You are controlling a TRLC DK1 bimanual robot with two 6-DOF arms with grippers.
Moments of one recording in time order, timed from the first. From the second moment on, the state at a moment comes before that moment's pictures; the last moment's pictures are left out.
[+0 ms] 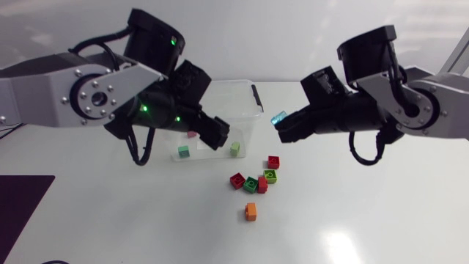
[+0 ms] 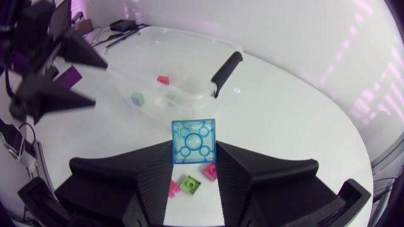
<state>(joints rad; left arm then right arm) -0.62 1.52 1.13 -0.37 0.03 0.14 0.40 1.40 0.98 -0.29 -0.17 -0.12</state>
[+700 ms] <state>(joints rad) -0.70 1.61 0.88 -0.21 0.03 0.27 0.51 1.87 1.49 -0.33 -0.14 0.00</state>
